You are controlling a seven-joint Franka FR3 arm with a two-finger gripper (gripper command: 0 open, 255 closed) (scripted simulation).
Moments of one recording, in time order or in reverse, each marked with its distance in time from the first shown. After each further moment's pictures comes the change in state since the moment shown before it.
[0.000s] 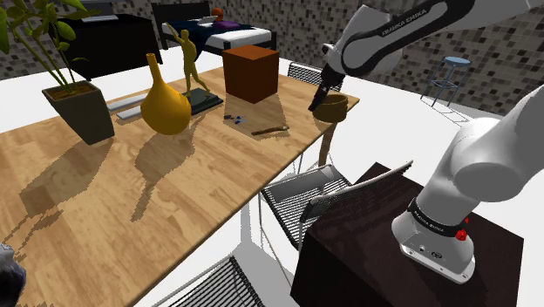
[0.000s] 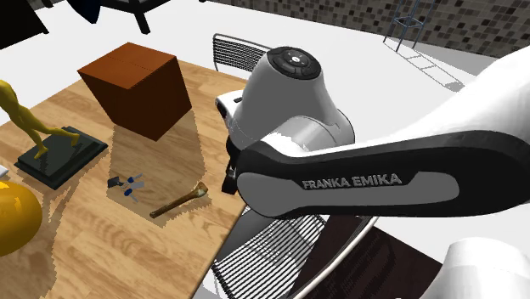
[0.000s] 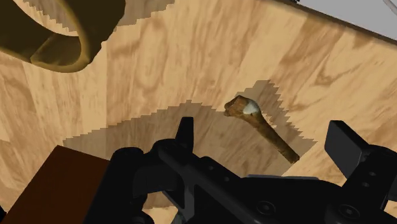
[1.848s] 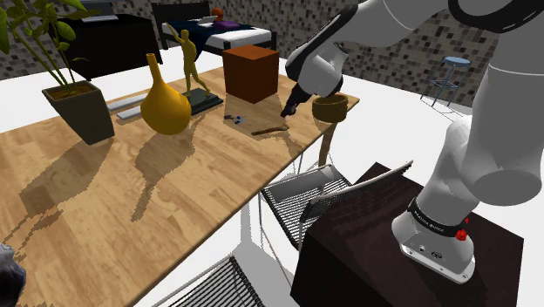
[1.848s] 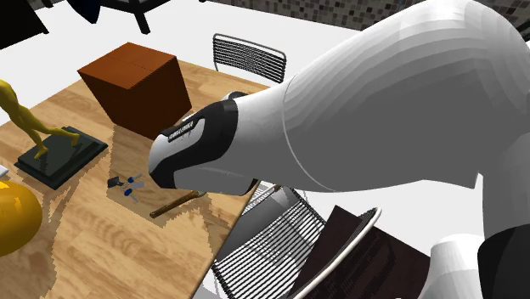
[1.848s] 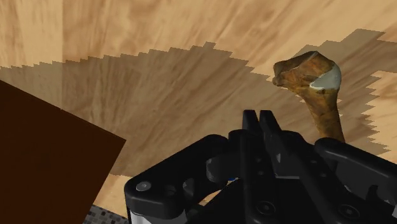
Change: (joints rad) arm 0.270 0.542 -0.135 0.317 0.974 0.250 -0.976
